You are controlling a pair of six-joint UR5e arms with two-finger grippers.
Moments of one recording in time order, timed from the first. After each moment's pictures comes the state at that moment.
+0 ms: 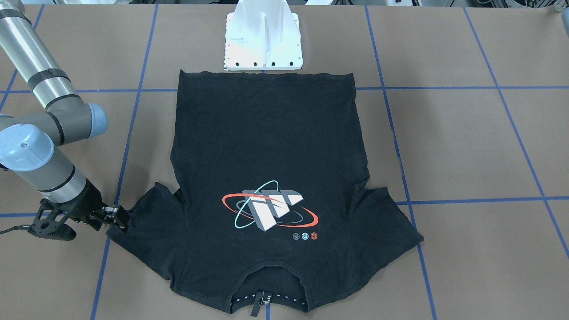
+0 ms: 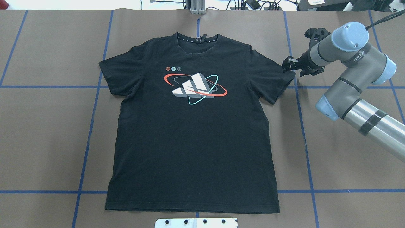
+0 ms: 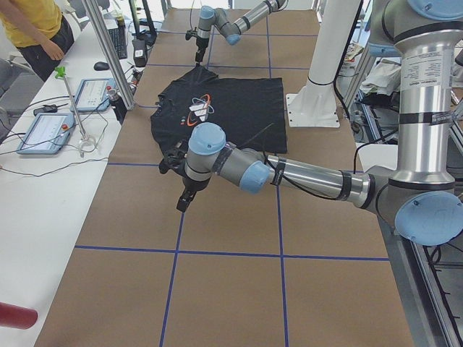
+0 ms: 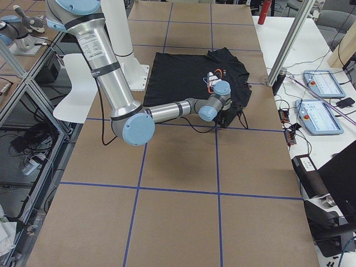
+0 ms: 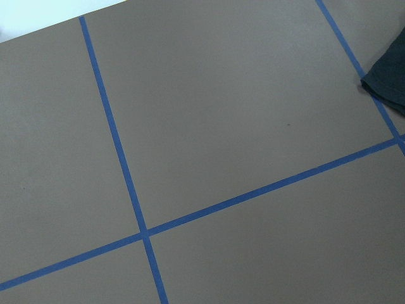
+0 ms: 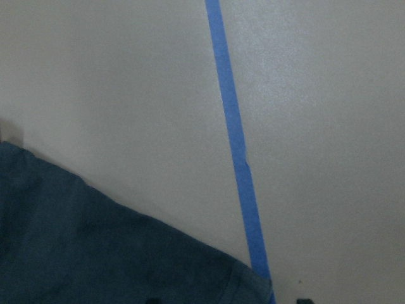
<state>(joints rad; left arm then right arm) -1.49 -1.50 -1.83 -1.87 -2.34 -0.05 0.92 -1.12 1.28 -0.93 2.03 1.14</state>
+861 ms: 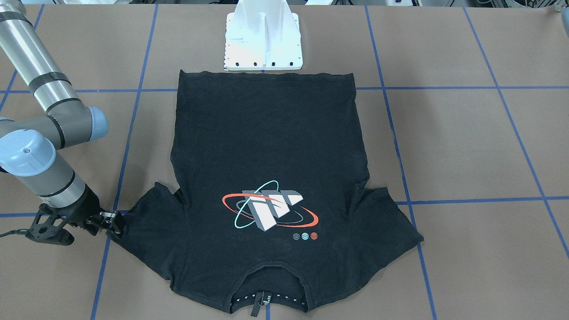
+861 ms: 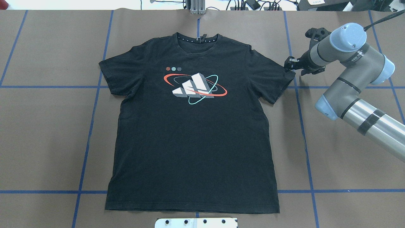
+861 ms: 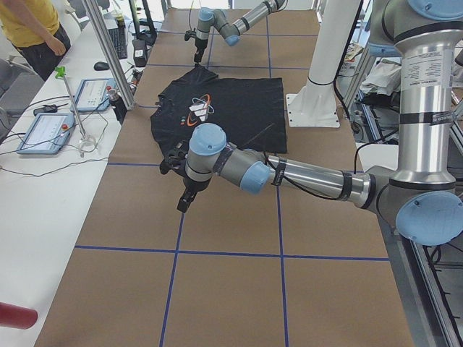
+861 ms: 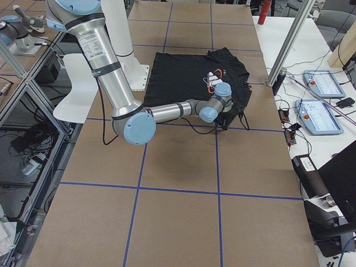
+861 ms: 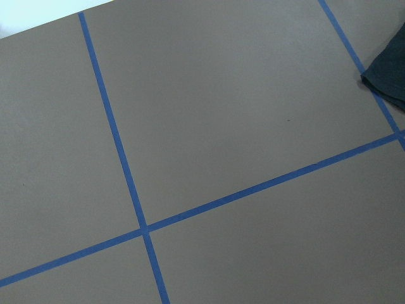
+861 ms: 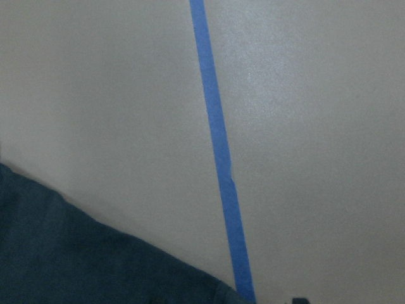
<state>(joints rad) -1.49 -1.50 -1.83 -1.88 -2.34 -0.05 0.92 -1.12 1.25 -0.93 2.00 1.13</state>
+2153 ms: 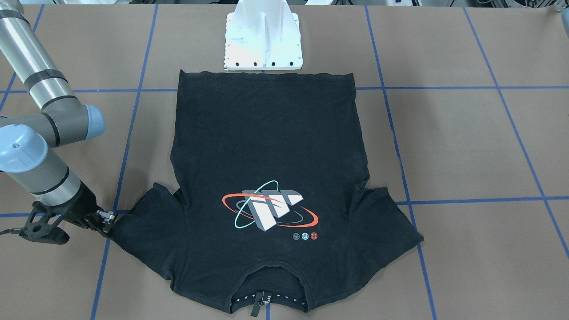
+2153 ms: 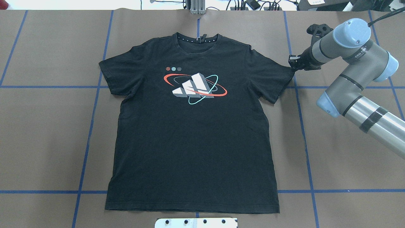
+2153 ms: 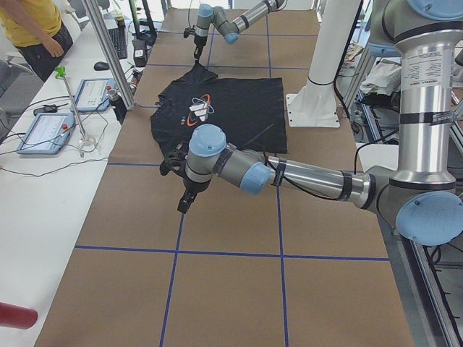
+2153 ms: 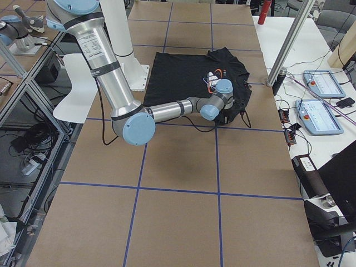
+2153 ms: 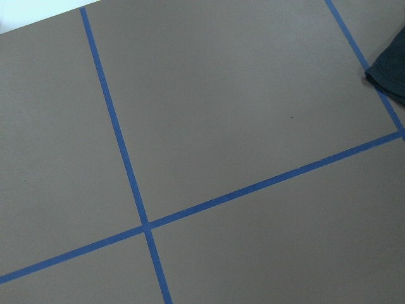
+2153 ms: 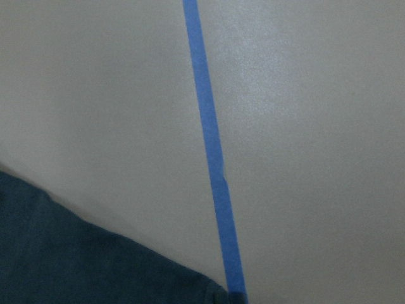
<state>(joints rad) -1.49 -1.50 -1.82 -1.88 -2.36 -0.05 0.94 -1.12 1.32 -0.95 2.04 1.13</state>
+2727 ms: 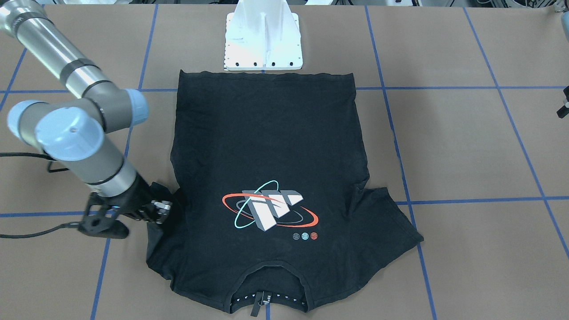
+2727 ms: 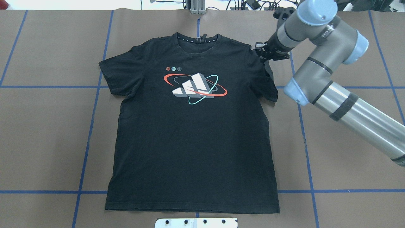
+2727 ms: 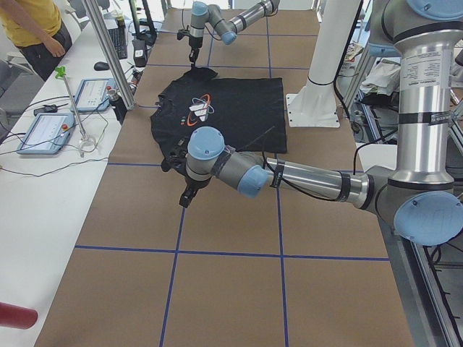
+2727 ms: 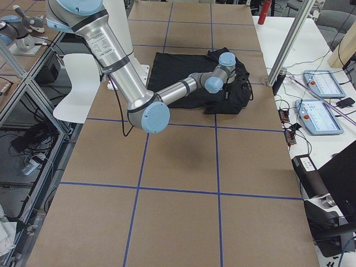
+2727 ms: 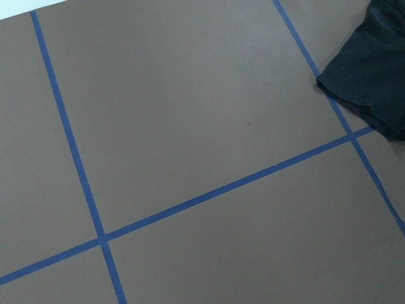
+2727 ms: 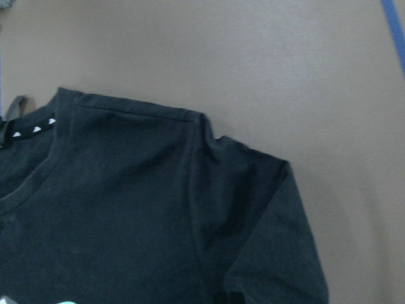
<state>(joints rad) -1.48 -1.51 -1.80 -1.93 -2.45 -0.06 0.87 -0.89 1.33 -1.19 2.05 1.18</state>
